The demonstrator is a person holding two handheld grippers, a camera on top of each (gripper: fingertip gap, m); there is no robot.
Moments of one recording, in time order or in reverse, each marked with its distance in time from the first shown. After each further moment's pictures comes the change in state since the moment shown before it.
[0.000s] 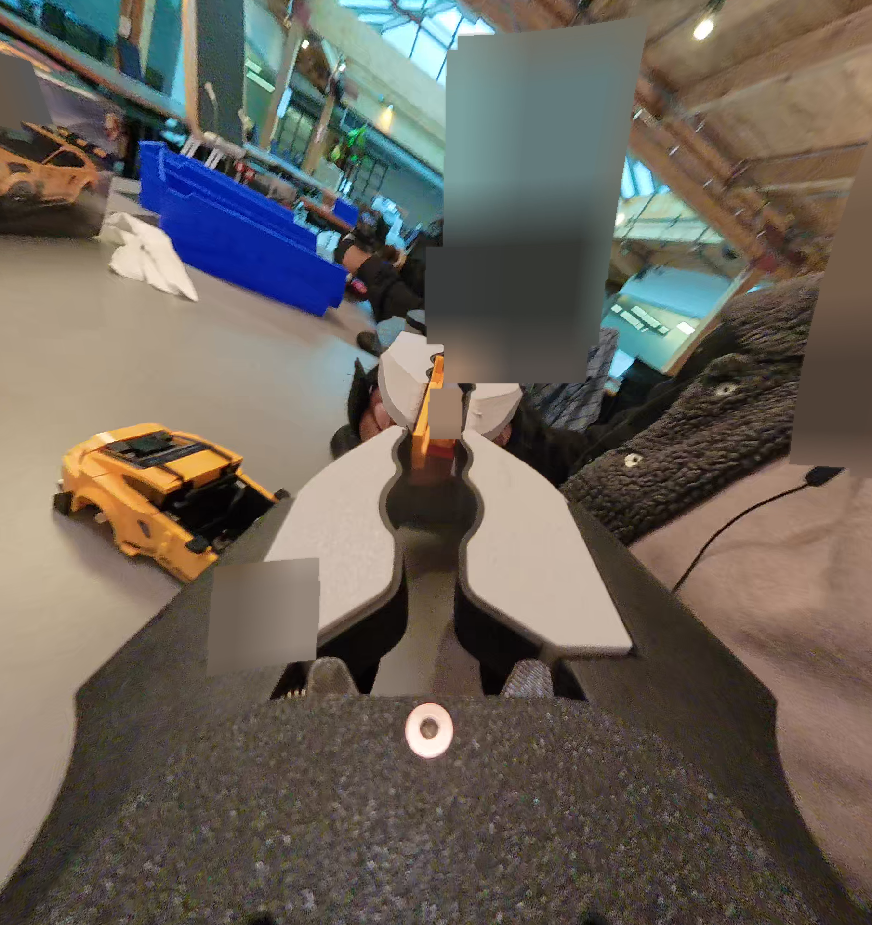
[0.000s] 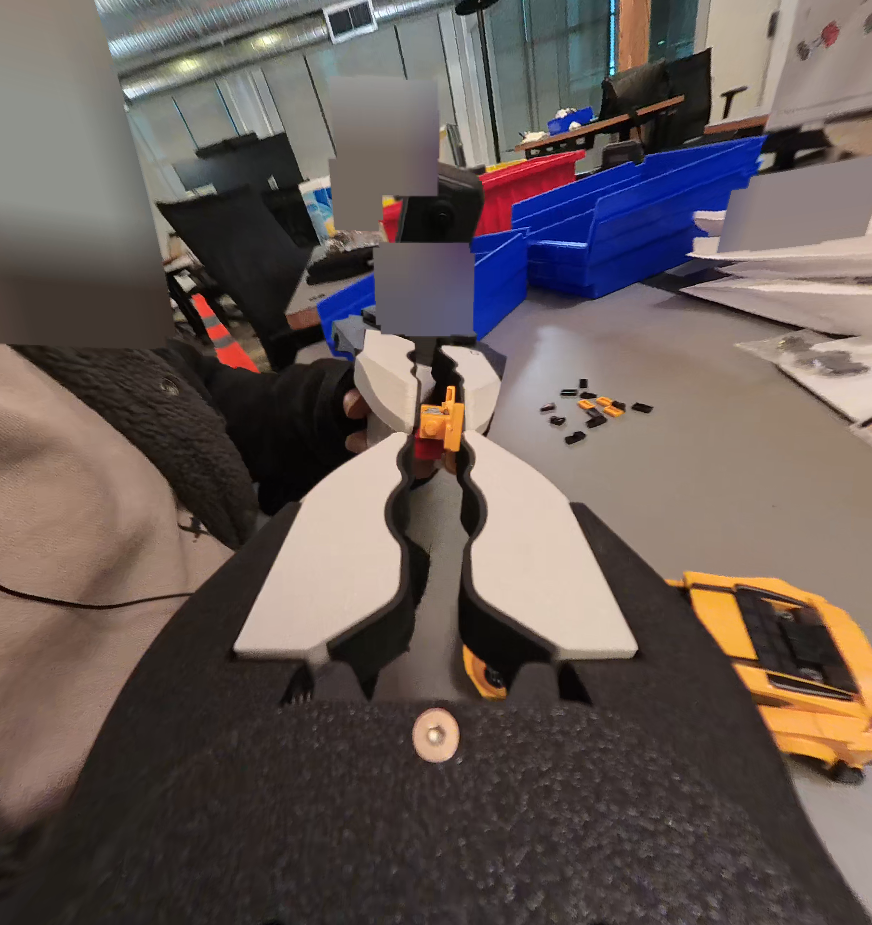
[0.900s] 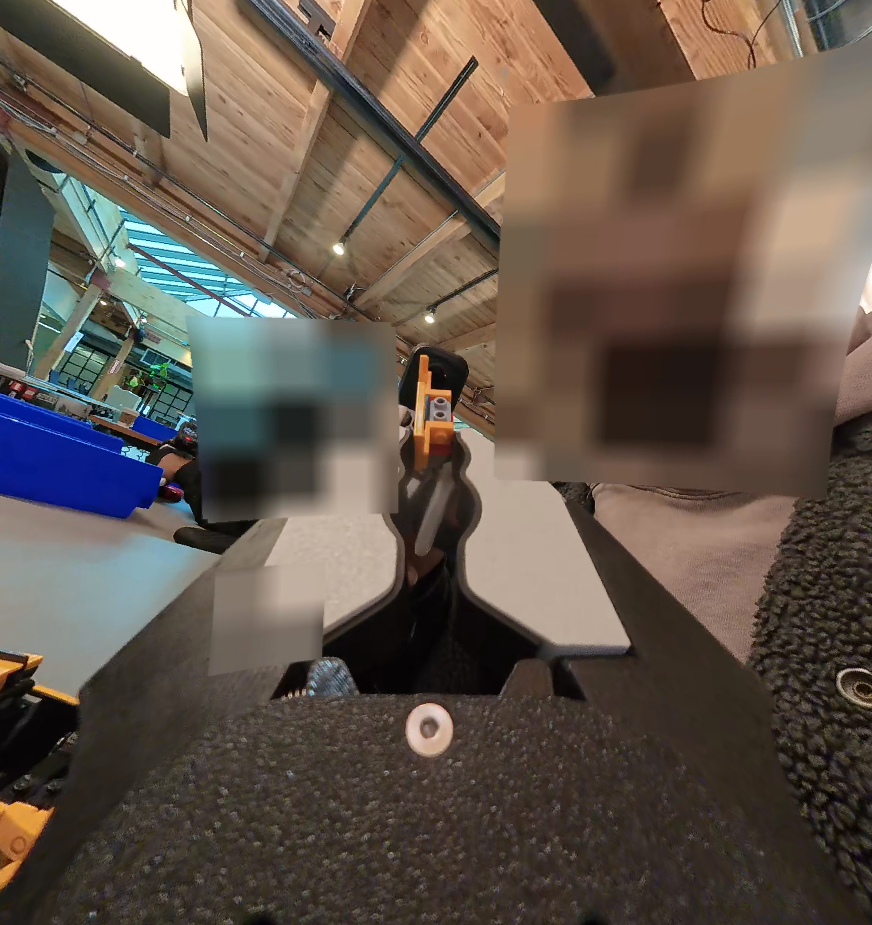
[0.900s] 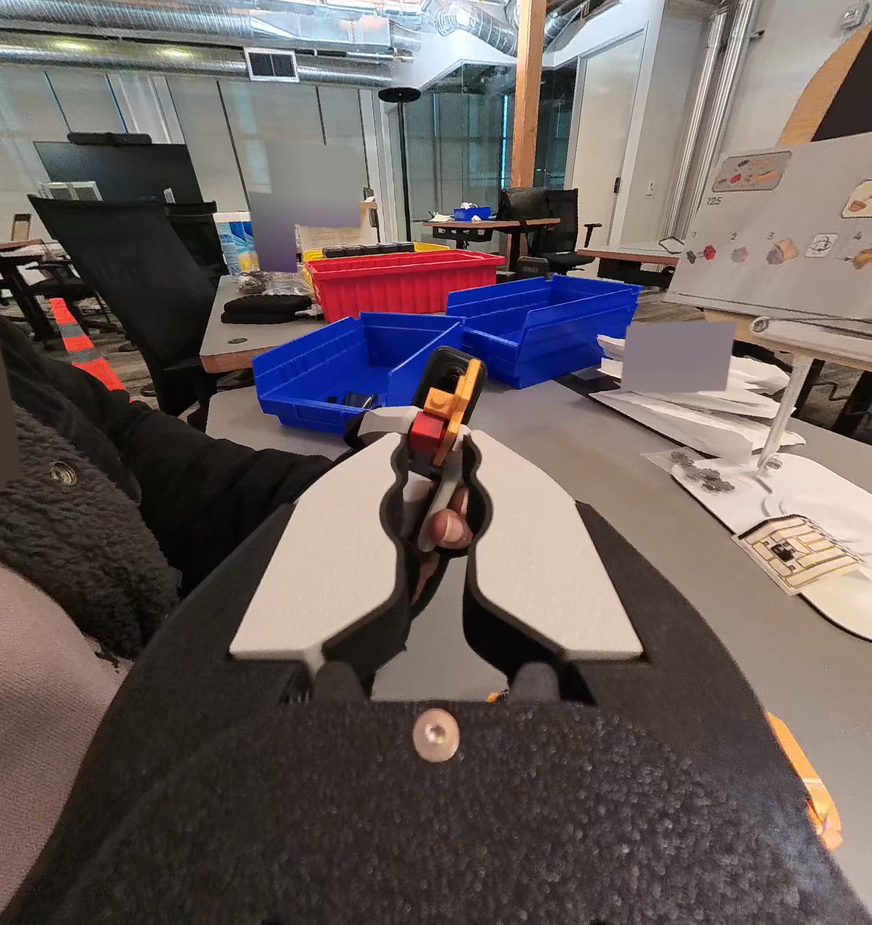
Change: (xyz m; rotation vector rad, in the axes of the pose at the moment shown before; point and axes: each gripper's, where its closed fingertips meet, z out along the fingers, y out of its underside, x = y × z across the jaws) left arm 0.041 -0.043 -0.028 0.455 0.443 -0.066; right arm -0.028 -0.049 0.029 0.106 0.201 -0.203
